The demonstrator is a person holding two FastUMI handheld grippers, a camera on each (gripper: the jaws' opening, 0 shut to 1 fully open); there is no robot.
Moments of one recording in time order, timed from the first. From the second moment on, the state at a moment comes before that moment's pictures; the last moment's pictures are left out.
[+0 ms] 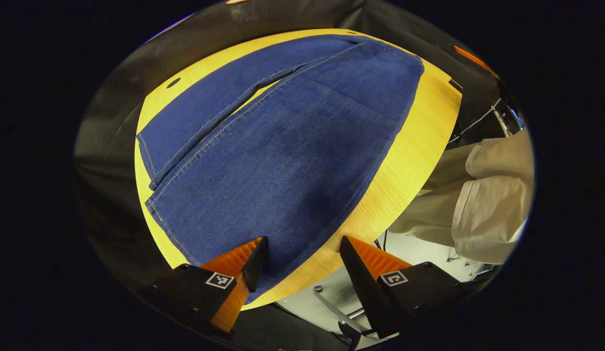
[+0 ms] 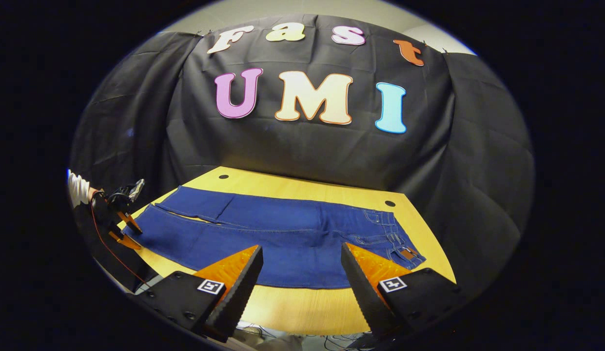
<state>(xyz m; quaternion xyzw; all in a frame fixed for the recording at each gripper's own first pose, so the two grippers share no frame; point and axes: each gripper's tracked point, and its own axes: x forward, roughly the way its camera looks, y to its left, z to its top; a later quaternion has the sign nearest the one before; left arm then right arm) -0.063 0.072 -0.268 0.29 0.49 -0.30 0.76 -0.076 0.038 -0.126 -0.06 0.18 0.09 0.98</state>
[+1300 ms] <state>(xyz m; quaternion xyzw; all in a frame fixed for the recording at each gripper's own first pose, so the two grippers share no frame) -0.055 0.070 -0.266 0.26 0.52 -0.33 0.74 -0.060 0.074 -0.135 -0.04 0.21 0.14 0.97</state>
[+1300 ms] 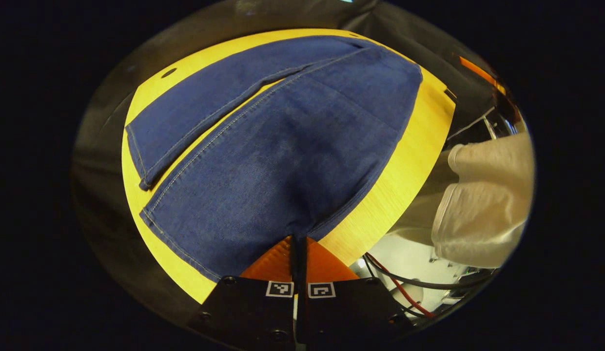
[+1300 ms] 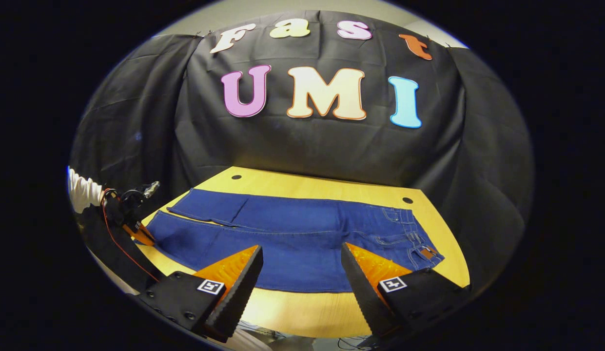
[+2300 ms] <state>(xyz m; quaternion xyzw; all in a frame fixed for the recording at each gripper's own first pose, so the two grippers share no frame) -0.050 0.070 -0.268 0.27 0.57 -0.29 0.72 0.008 -0.103 -0.287 -0.24 0.47 0.25 0.81</state>
